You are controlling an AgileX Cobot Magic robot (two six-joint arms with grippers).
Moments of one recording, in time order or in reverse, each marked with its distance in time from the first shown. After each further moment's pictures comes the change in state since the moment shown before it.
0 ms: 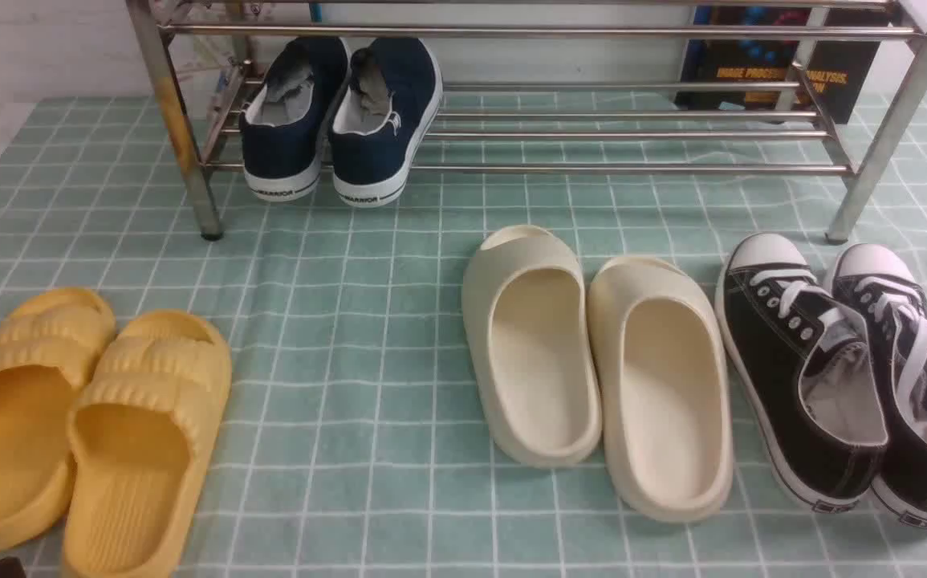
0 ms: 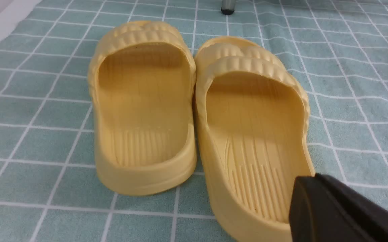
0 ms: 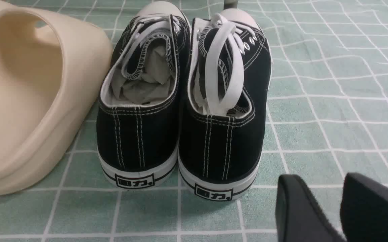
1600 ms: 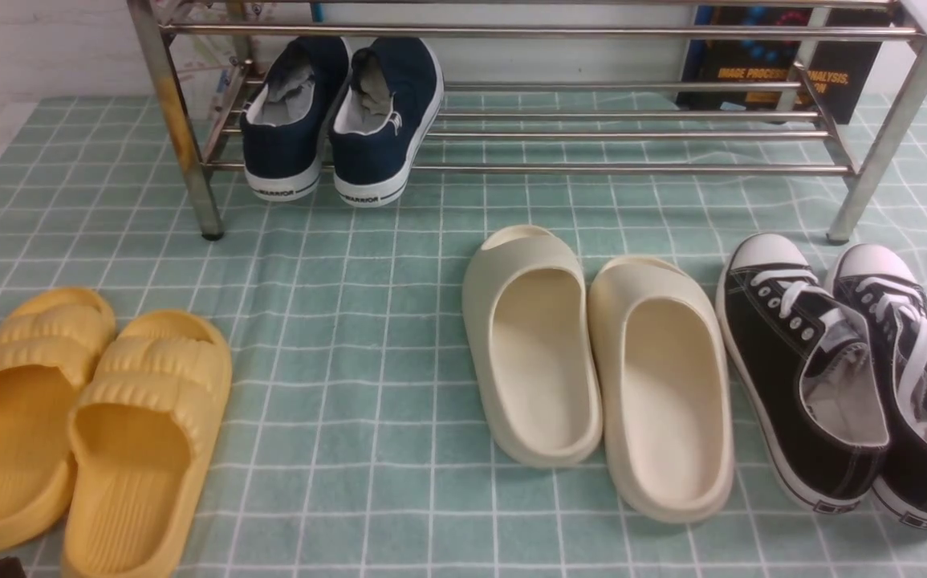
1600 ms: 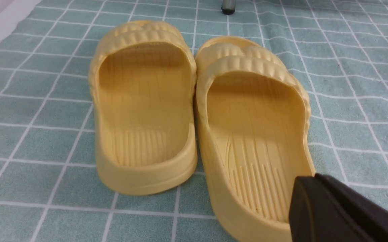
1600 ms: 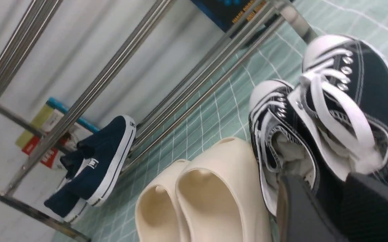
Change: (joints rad) right arm 0.000 0.007 -0.073 0.573 -0.124 0.208; left arm 0.000 0.000 0.000 0.000 0.000 0.000
